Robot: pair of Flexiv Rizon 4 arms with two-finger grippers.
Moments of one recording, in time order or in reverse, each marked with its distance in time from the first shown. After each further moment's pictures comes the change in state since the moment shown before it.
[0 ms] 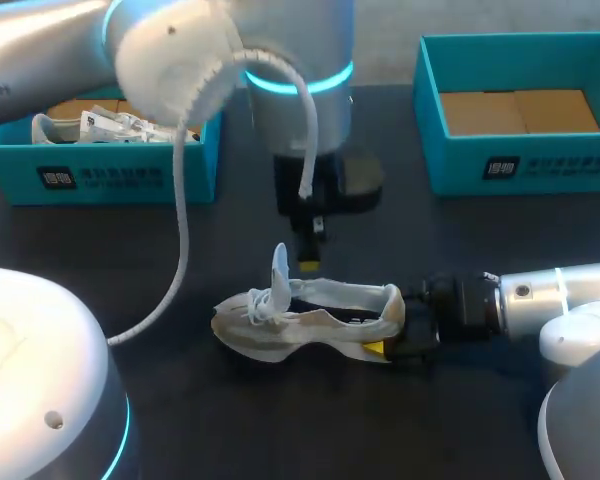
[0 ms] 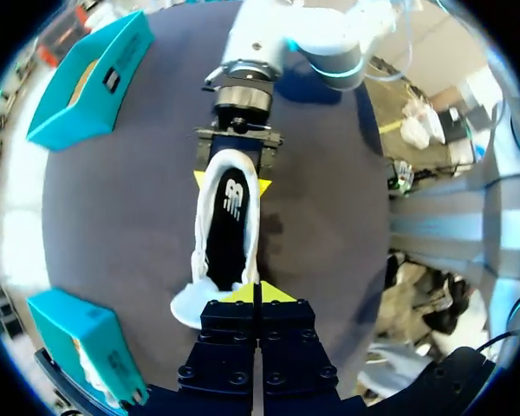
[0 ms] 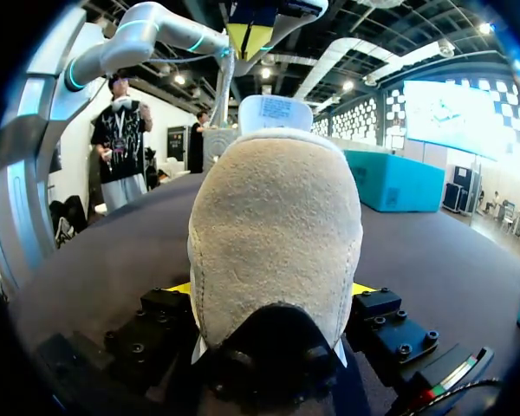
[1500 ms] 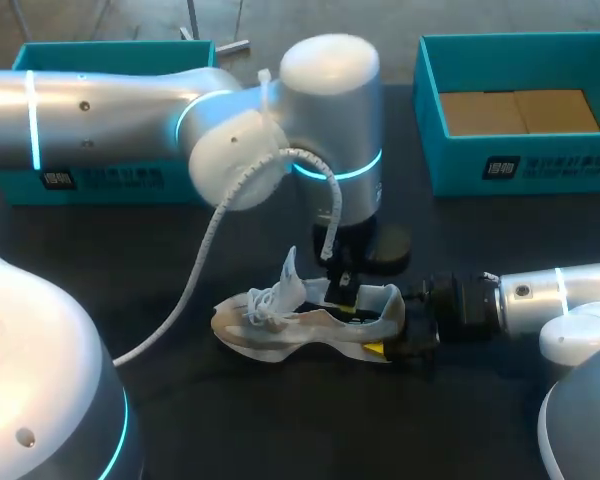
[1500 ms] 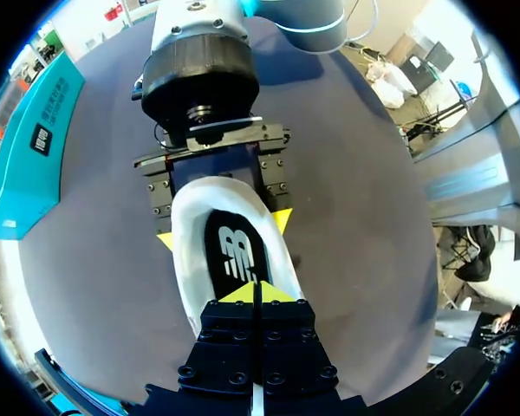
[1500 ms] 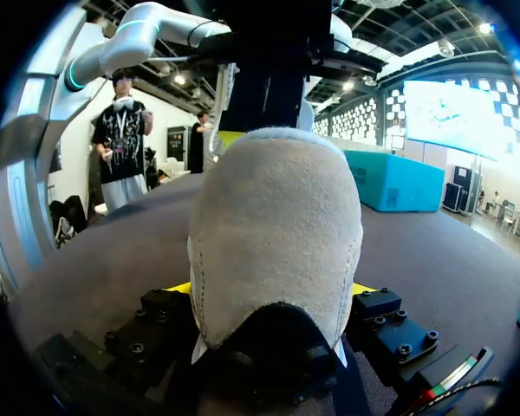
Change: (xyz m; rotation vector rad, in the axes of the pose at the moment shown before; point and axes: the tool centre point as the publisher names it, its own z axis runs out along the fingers) left arm -0.028 -0.047 0.119 0.079 0.028 0.295; right arm 0.000 0.000 0.000 0.000 0.000 0.000
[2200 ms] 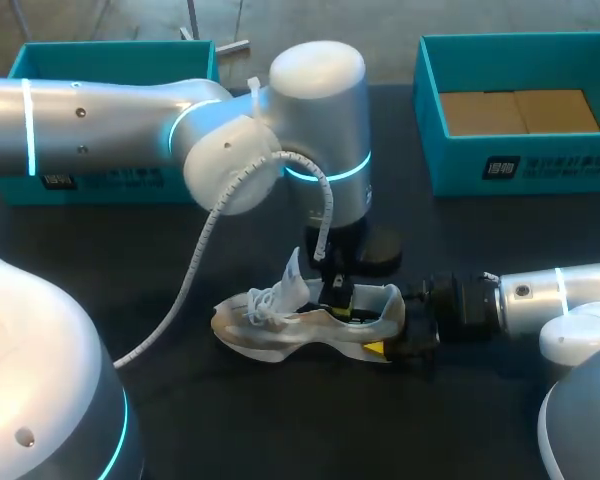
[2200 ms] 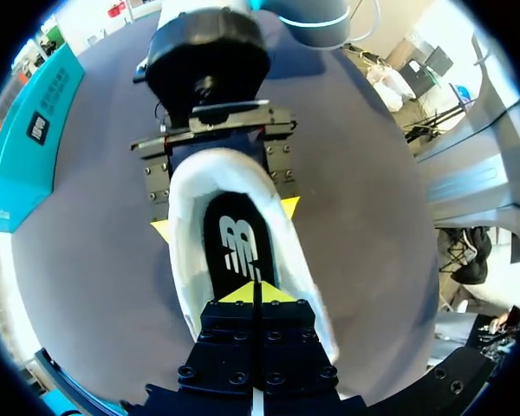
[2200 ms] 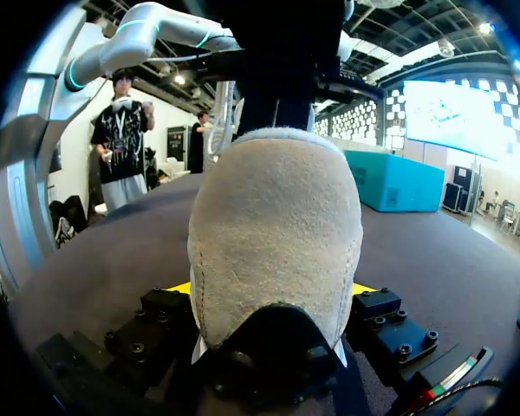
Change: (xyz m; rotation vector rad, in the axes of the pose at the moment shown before) left arm -0.006 0.010 0.015 0.002 0.034 -0.022; right arm 0.000 0.000 0.000 0.000 0.000 0.000
